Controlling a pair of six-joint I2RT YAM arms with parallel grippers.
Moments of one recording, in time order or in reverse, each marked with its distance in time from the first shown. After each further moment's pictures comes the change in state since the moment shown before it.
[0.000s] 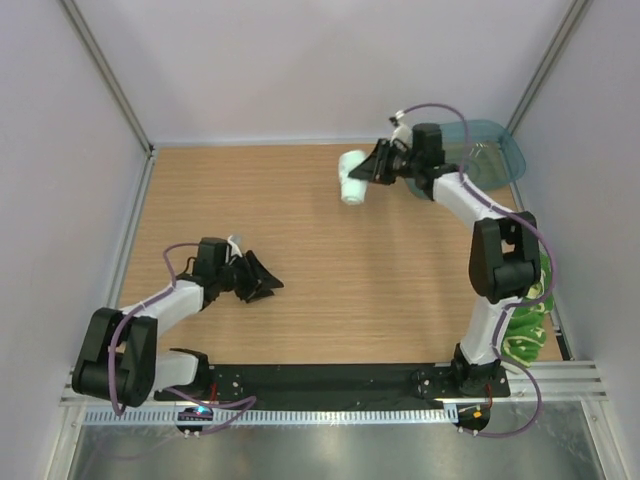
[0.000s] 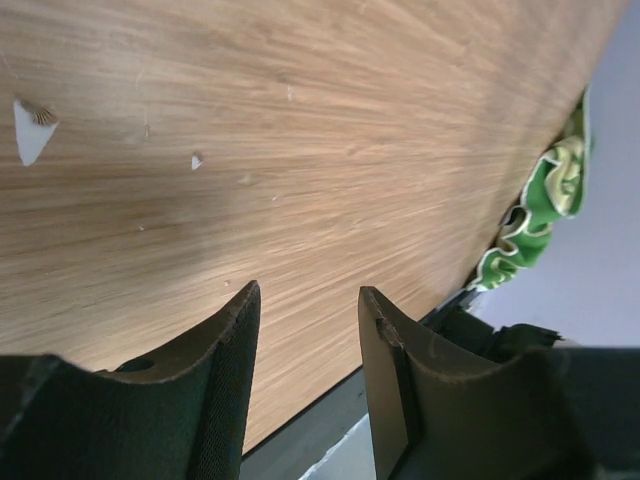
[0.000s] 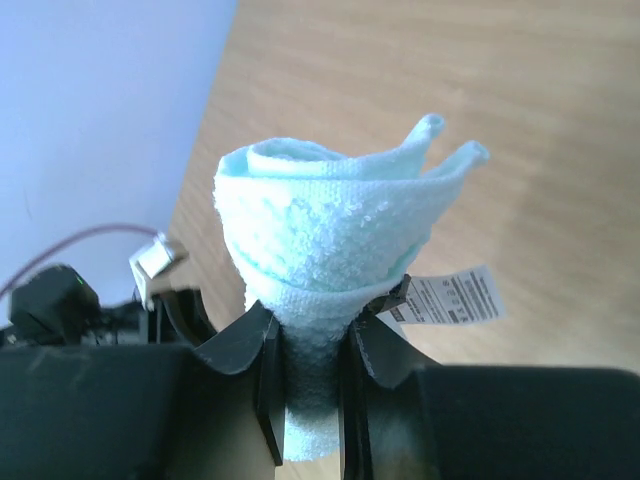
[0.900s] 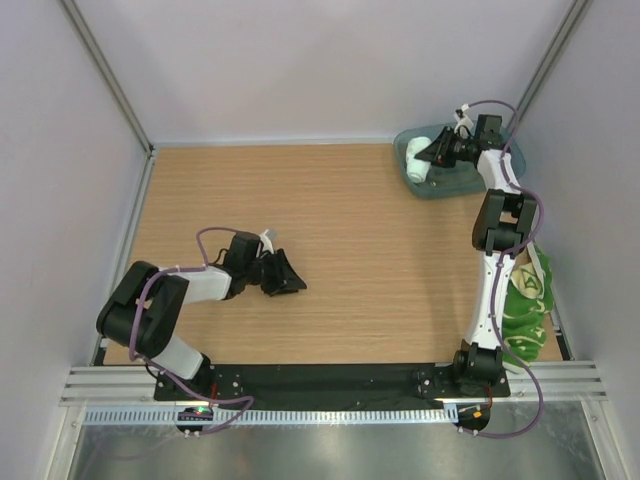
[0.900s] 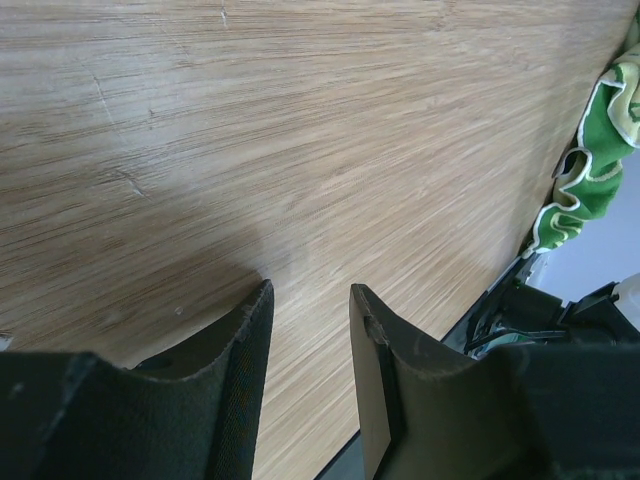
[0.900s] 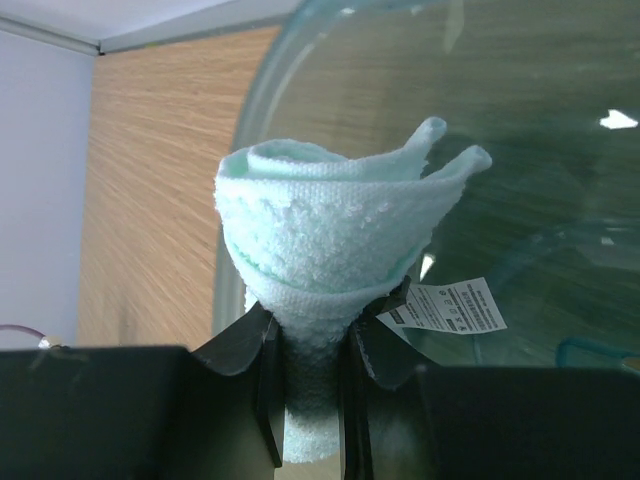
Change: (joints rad) left arm -0.220 0.298 0.092 0.229 -0.058 0.087; right arm -0.445 0.673 0.890 -0.412 -0.164 -0.239
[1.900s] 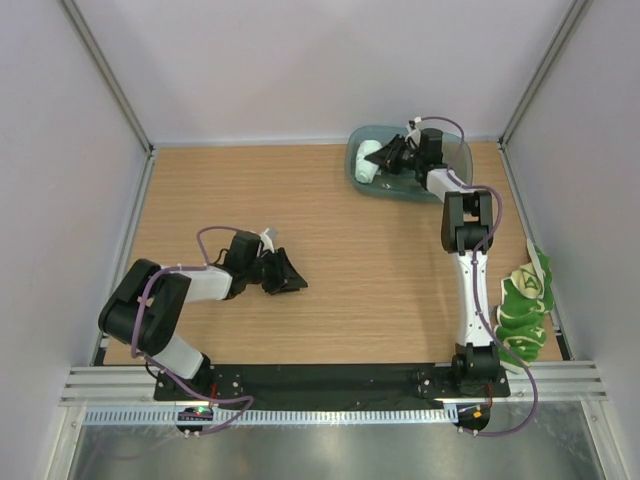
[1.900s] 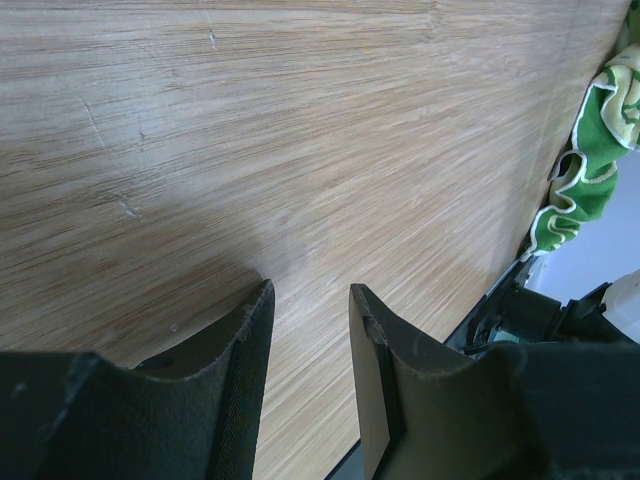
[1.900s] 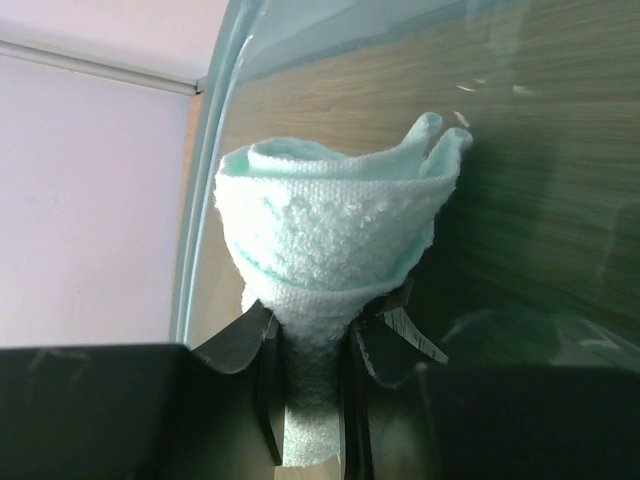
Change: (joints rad) left arm -0.001 0.018 -0.001 0.044 0.002 0.000; right arm 0.224 0.124 -0.160 0.636 0.075 0.534
